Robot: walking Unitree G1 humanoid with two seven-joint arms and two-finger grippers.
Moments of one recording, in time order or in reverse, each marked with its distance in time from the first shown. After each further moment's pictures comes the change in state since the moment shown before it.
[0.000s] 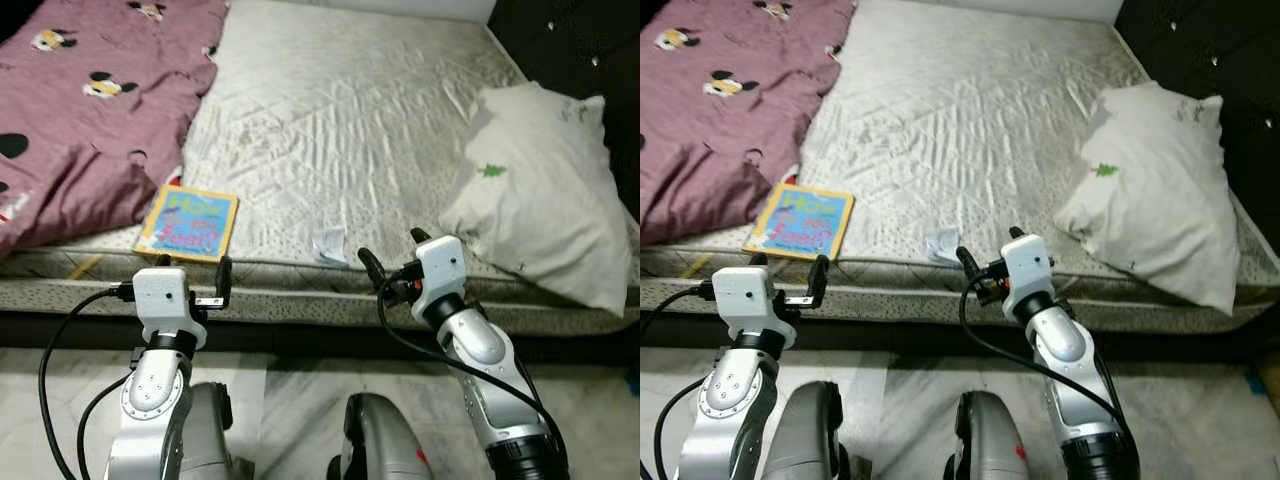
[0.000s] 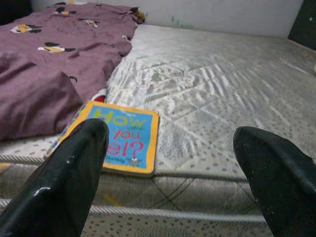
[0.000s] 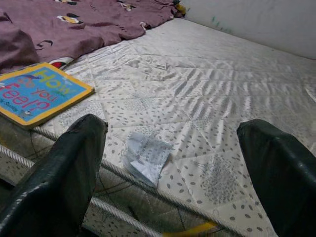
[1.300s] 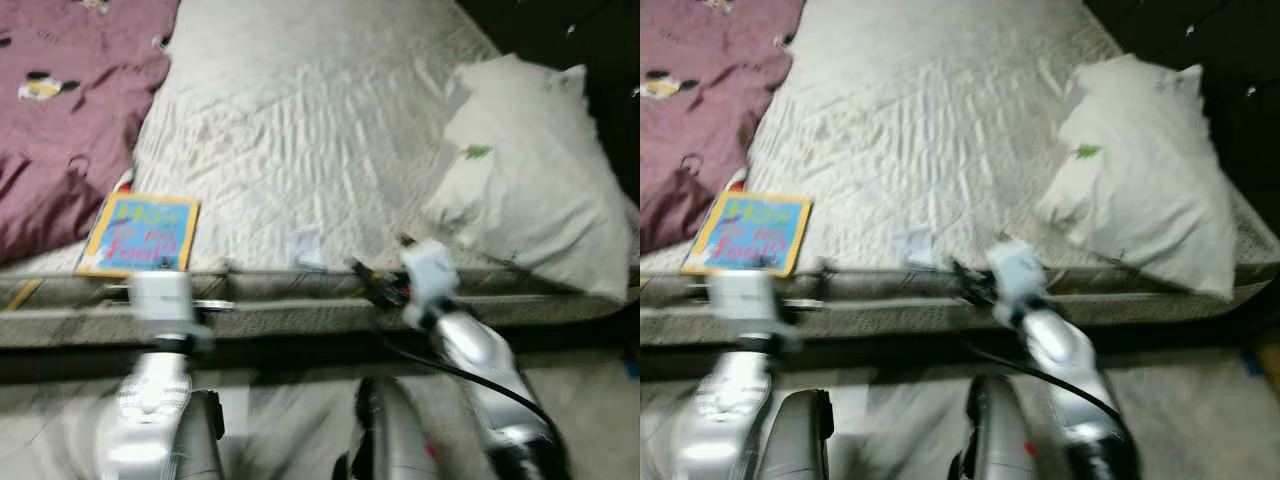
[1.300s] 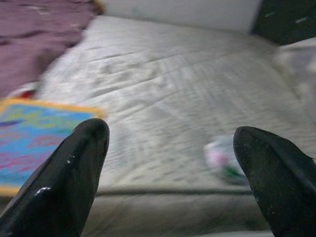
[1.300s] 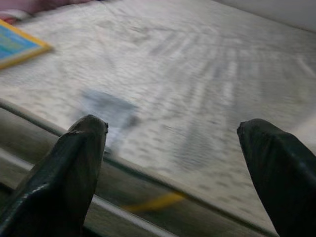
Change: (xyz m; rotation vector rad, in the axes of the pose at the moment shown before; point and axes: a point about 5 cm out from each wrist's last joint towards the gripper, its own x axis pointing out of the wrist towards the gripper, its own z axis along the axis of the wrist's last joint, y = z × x) left arm -0.001 -0.014 0.000 -0.044 -0.002 -0.057; right arm -0.007 -0.001 -0.015 -0.024 0.072 0.035
